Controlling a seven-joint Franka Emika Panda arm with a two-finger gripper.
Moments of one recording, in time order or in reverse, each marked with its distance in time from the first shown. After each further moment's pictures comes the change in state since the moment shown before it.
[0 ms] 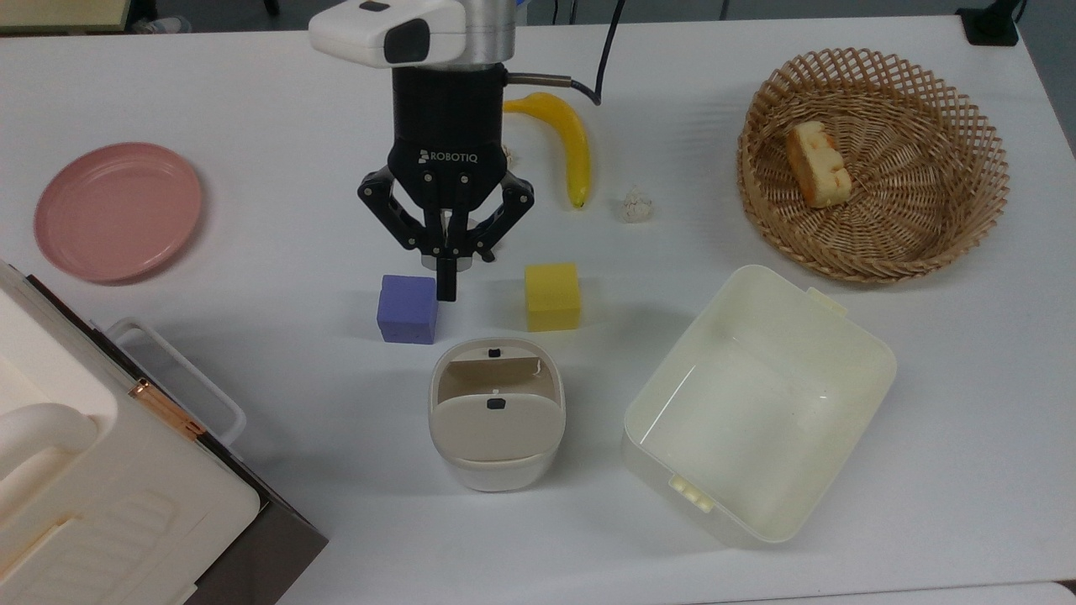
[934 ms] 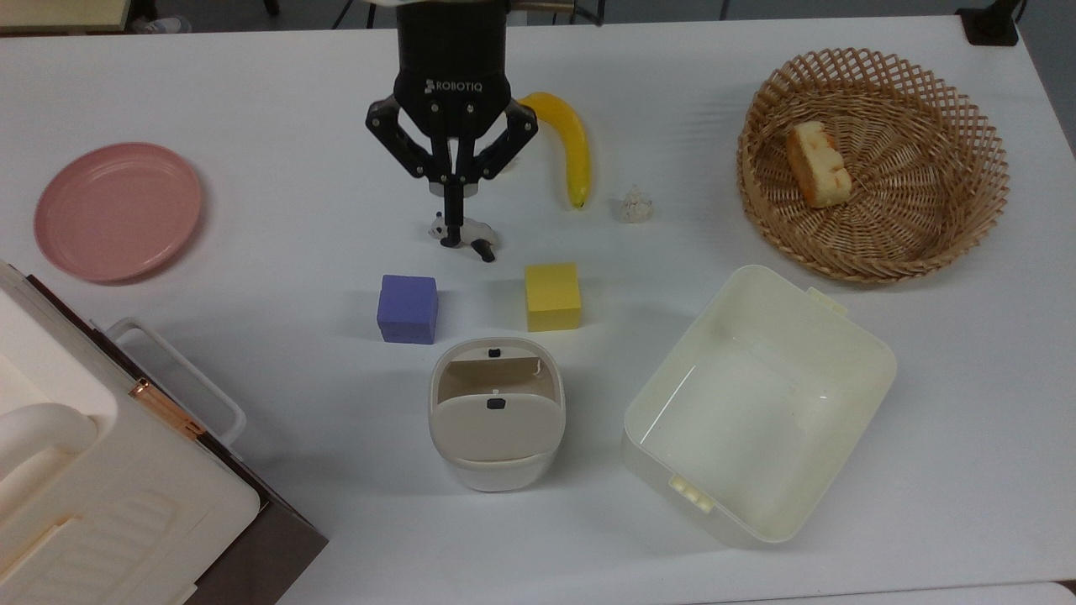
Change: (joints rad) arm 0.013 -0.134 0.006 -0.096 0.000 -0.184 -0.049
